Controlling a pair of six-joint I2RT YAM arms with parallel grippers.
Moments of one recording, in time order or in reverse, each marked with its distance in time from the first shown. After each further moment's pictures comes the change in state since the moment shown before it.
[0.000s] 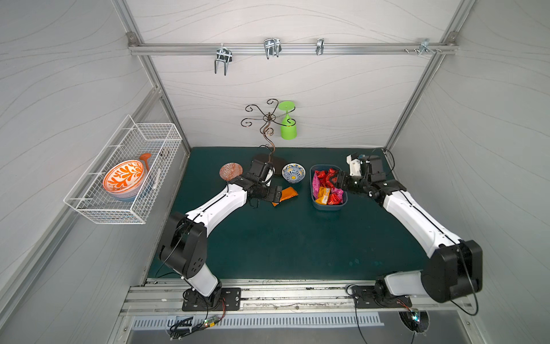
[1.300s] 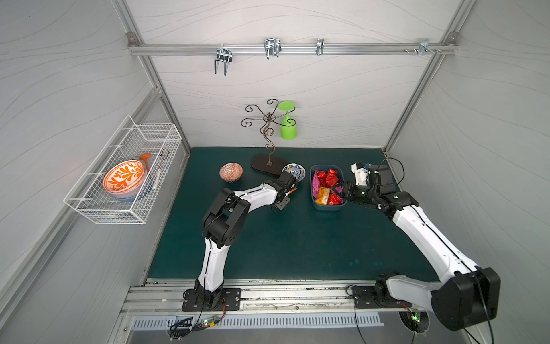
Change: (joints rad) left arm -0.141 0.418 0.171 0.091 -0.399 0.354; right arm -0.029 -0.131 -0.050 -0.062 -0.060 0.015
